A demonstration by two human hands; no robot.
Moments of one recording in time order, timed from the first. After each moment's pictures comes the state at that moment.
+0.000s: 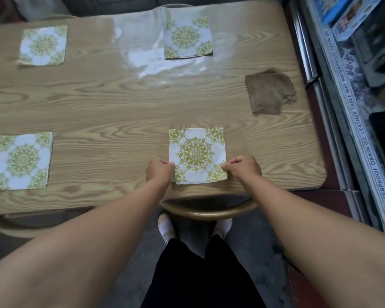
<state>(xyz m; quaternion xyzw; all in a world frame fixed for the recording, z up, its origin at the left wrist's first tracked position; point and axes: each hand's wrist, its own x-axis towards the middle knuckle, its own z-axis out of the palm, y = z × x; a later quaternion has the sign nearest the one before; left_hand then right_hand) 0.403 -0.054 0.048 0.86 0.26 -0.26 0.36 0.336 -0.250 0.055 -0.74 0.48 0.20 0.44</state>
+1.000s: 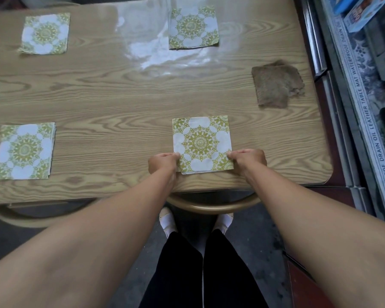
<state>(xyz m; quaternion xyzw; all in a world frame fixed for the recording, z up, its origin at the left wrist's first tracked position) 0.401 -0.065 0.047 0.71 0.44 -0.20 0.51 0.347 -0.246 0.050 -0.64 0.57 0.12 0.50</state>
